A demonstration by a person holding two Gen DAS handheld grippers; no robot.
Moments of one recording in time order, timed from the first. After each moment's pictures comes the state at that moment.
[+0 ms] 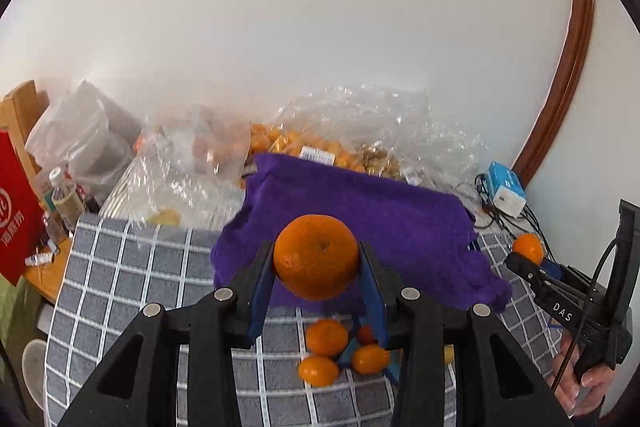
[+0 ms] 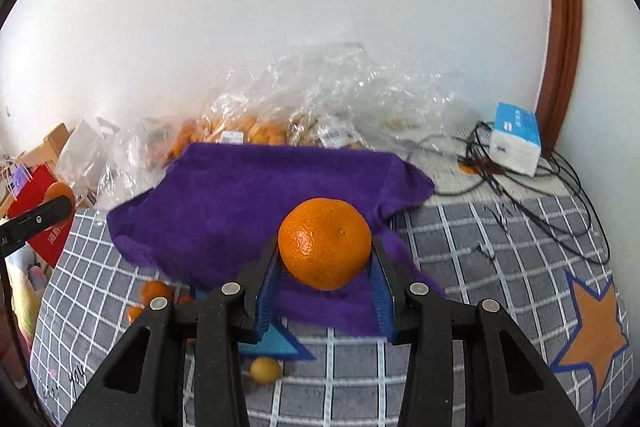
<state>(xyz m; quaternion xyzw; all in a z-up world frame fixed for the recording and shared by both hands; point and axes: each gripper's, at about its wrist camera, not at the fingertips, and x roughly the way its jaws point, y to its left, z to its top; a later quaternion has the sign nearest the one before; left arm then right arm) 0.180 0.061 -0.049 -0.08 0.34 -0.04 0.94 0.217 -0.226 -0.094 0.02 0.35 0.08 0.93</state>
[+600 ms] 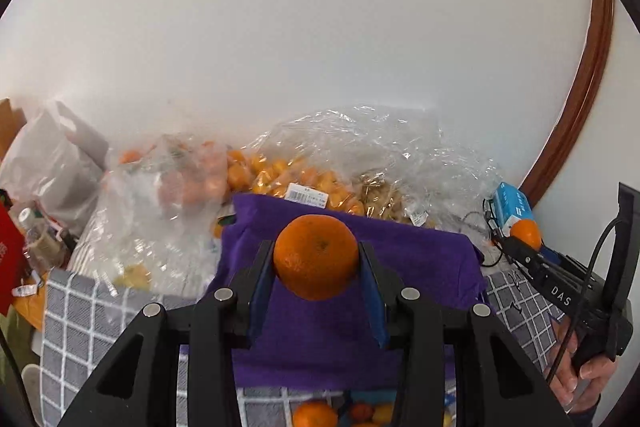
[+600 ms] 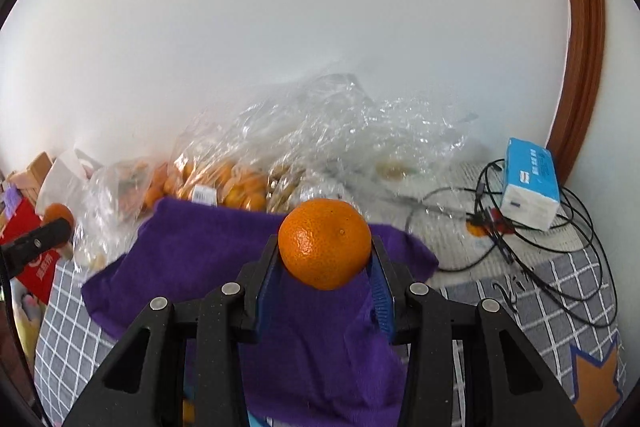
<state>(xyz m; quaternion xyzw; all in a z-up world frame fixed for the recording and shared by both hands) 0.270 0.053 -0.044 -0.09 0.35 -0.05 0.93 0.314 -0.232 -0.075 0.04 0.34 0.07 0.94</state>
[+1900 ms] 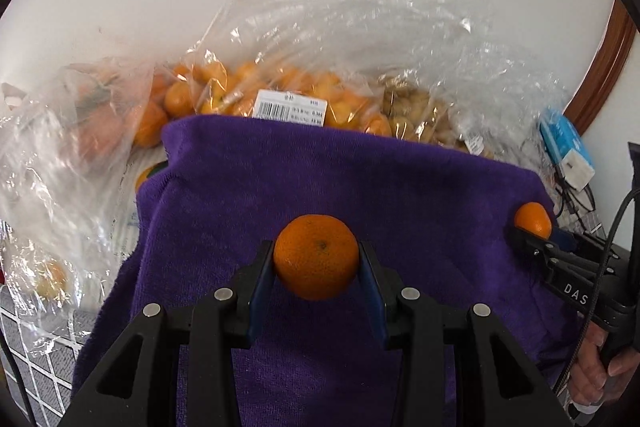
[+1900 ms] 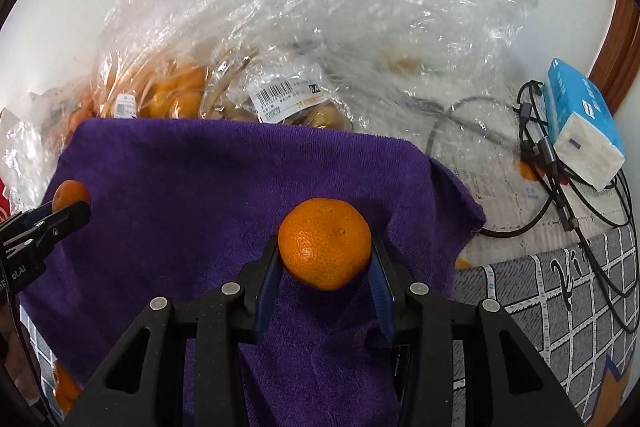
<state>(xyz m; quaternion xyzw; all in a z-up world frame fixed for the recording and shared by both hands) 0.357 0.013 -0.158 -0.03 0.46 -0.05 0.89 0.391 -0.230 -0.183 0.00 0.48 0.05 0.87</state>
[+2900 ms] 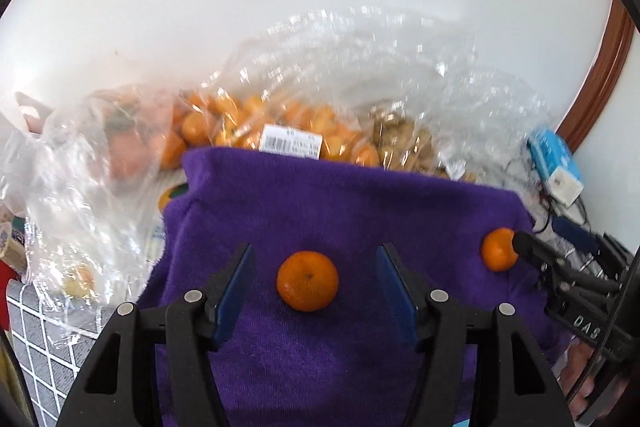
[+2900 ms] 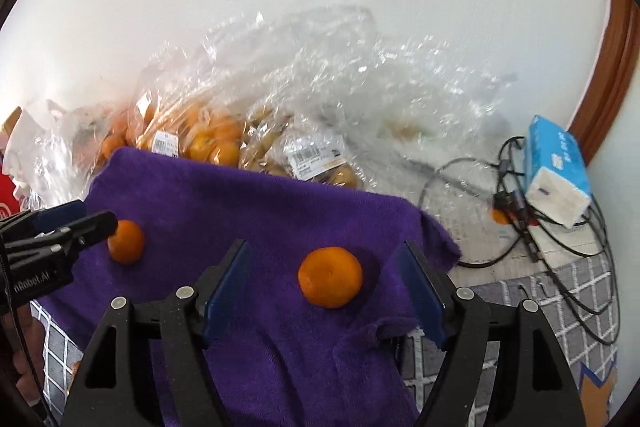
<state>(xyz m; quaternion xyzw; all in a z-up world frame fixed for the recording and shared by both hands) 0.348 0.016 -0.108 -0.04 0.43 -0.04 0.90 0.361 -0.210 -0.126 -0.02 0.41 0.05 0.91</state>
